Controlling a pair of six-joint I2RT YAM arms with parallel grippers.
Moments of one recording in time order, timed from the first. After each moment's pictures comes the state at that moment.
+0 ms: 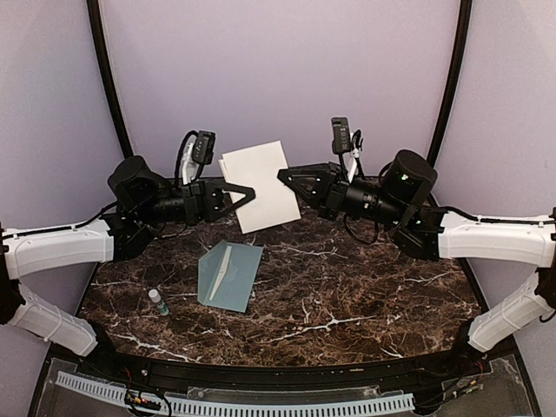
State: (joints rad) left arm -0.72 1.29 0.85 0.70 0.84 -0.73; right arm 0.94 1.37 0.97 0.67 -0.45 0.45
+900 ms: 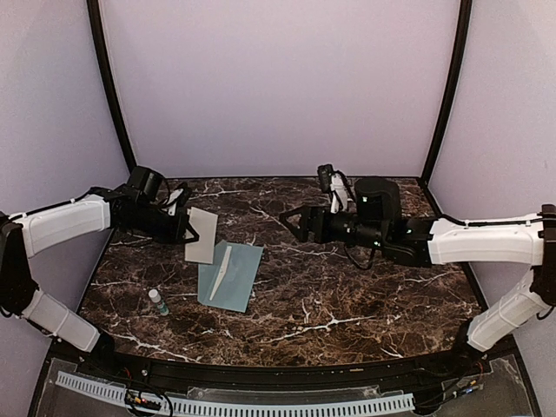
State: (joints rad) left arm -0.36 1.39 0.97 -0.49 0.42 -0.24; right arm 0.94 1.41 0.92 0.24 -0.03 0.52
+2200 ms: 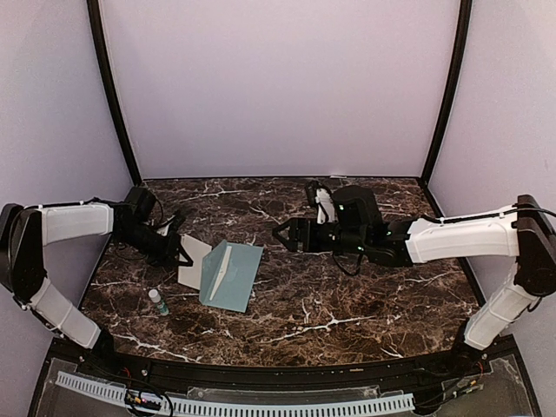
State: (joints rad) left arm -0.21 1.49 0.89 -0.61 0.62 -0.21; right arm 0.94 1.56 0.96 0.19 -0.03 0.60
